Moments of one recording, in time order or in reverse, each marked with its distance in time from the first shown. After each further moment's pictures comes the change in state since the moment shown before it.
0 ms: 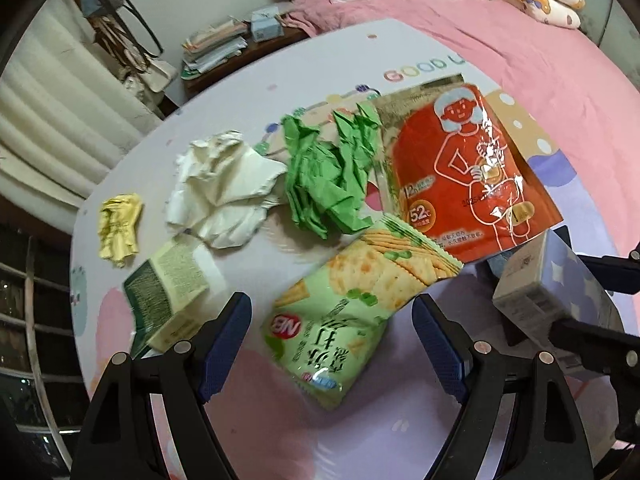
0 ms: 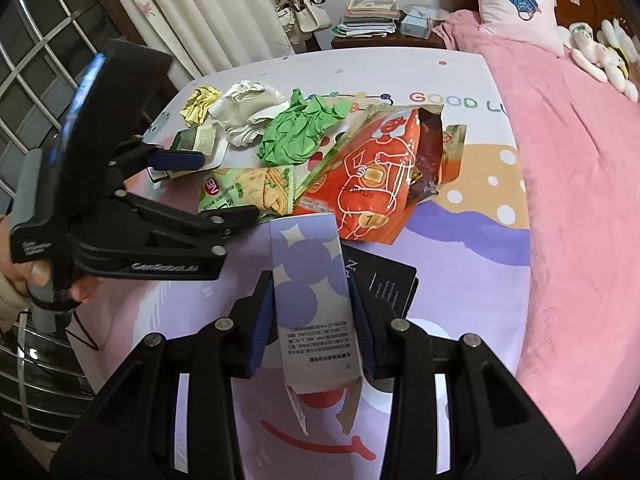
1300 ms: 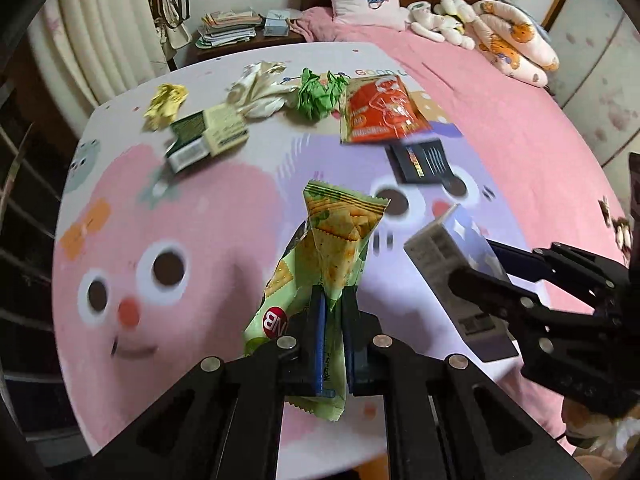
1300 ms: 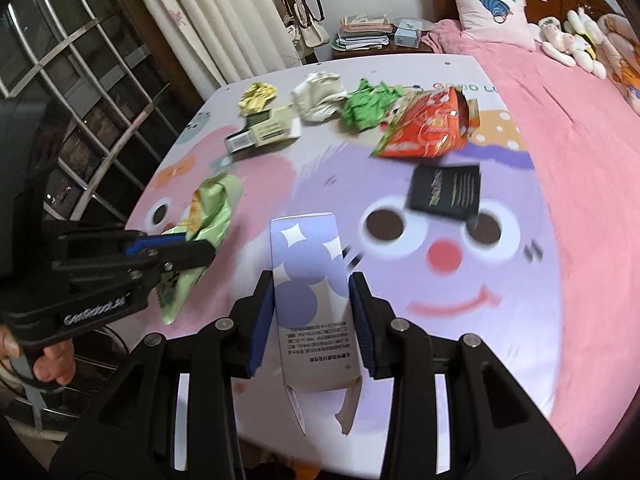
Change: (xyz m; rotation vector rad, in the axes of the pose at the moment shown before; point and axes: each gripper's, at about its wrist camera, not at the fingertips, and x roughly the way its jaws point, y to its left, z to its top) left arm -0.149 0.028 -0.208 -0.189 -0.100 -0.244; right arm -0.070 0.141 -0.100 0.087 -0.088 -0.048
